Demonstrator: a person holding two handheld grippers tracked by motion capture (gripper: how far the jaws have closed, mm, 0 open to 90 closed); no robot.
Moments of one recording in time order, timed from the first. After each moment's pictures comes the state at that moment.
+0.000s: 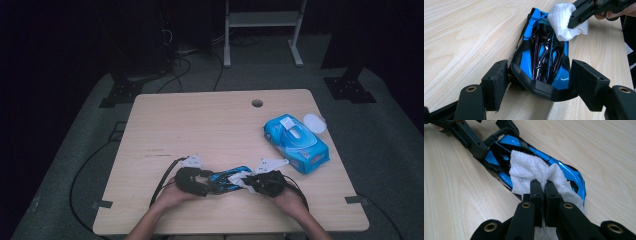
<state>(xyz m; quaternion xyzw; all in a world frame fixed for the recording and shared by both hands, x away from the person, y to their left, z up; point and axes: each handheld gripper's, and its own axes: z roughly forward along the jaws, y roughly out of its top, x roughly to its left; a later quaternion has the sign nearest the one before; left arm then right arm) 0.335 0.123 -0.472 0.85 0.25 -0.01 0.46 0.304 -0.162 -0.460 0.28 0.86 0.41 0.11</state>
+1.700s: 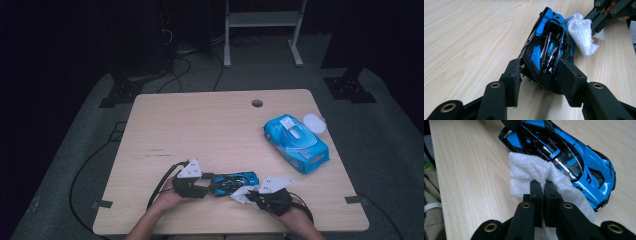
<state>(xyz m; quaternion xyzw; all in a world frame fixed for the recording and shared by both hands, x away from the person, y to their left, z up) 0.315 0.124 -0.461 0.87 0.16 0.08 0.46 0.261 -0.171 -0.469 0.25 0.87 0.42 0.12</state>
